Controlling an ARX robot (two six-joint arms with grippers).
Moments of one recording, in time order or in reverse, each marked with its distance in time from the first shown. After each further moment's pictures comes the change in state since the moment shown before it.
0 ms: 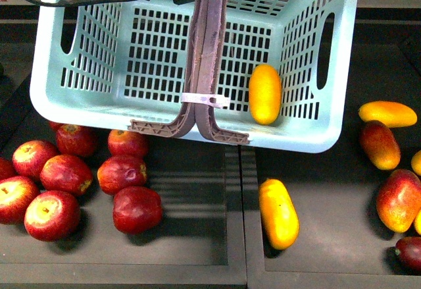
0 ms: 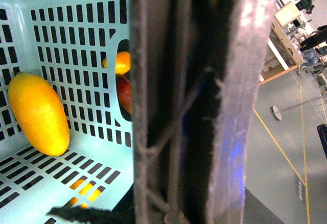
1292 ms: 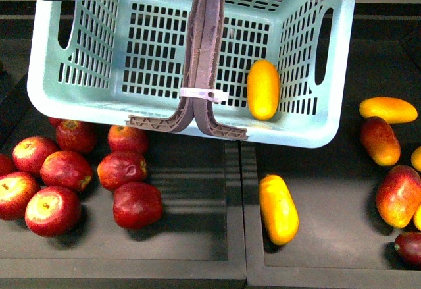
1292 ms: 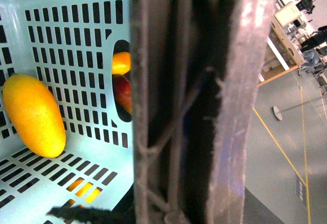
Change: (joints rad) left arm 0.001 0.000 0.000 0.000 -0.002 0.000; right arm 0.000 -0.576 -0.038 -0.517 0.000 0.000
